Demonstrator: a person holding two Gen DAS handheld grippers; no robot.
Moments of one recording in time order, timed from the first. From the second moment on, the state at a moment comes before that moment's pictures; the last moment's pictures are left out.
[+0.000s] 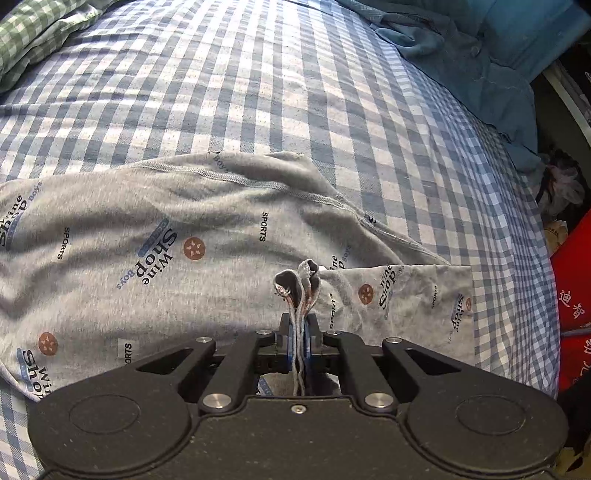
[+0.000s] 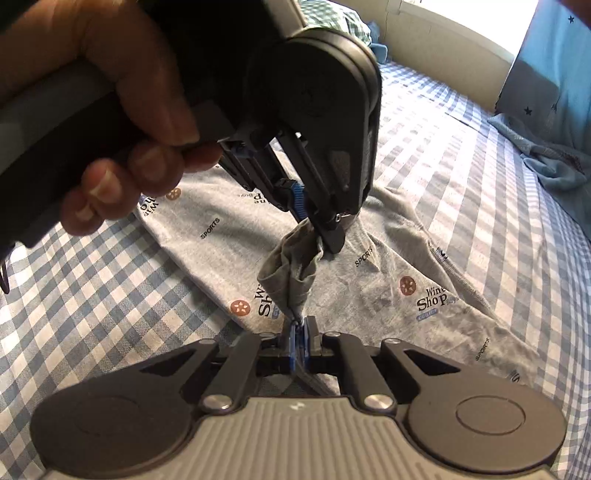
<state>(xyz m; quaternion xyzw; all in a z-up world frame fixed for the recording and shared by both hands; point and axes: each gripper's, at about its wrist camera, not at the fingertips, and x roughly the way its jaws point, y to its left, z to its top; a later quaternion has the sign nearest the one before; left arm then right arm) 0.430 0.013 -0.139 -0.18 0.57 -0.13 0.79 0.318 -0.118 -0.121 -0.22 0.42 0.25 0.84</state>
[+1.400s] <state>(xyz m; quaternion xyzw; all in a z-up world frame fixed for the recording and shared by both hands) 0.423 0.001 -0.183 -0.11 0.59 -0.01 0.80 0.399 -0.304 -0.143 -0.18 0.41 -0.03 0.89</state>
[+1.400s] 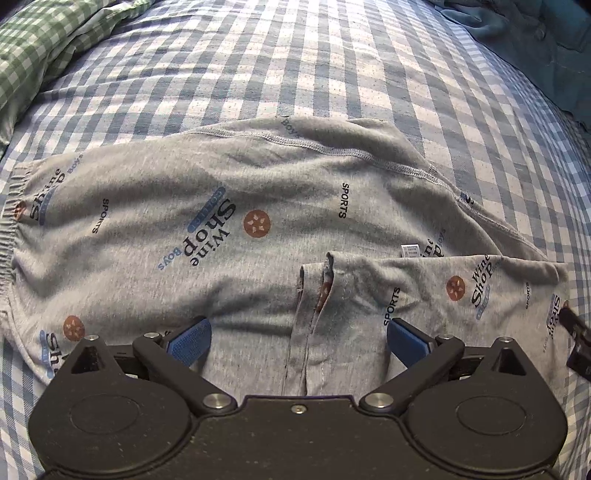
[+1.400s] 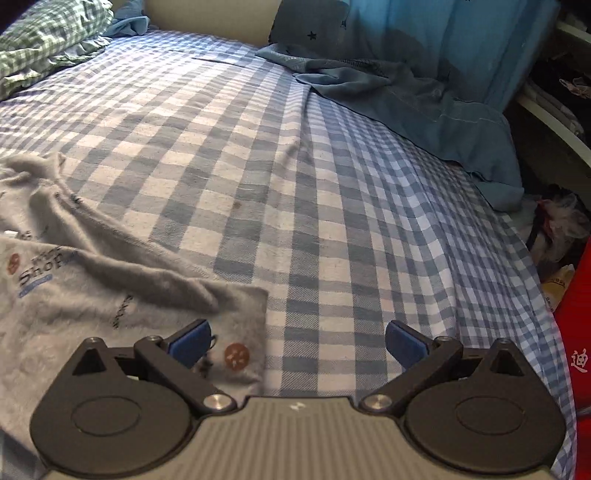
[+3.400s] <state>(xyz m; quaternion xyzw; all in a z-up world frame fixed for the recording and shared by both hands) 0.365 0.224 -0.176 -0.30 0.45 0.19 0.82 0.389 -0.106 -0.150 -0.23 0.43 0.13 0.86</state>
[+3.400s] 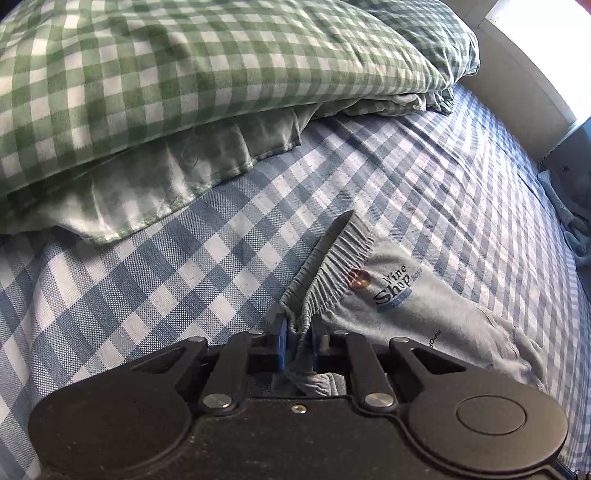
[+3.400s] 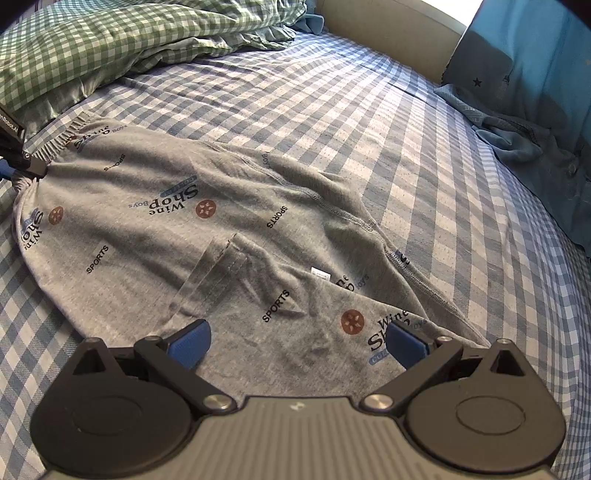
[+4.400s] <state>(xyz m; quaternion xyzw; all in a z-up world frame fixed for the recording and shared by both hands) 0.366 0.109 -0.061 -0.19 0.39 0.11 0.90 0.339 -0.249 -0.092 -0.16 0.42 0.09 0.89</state>
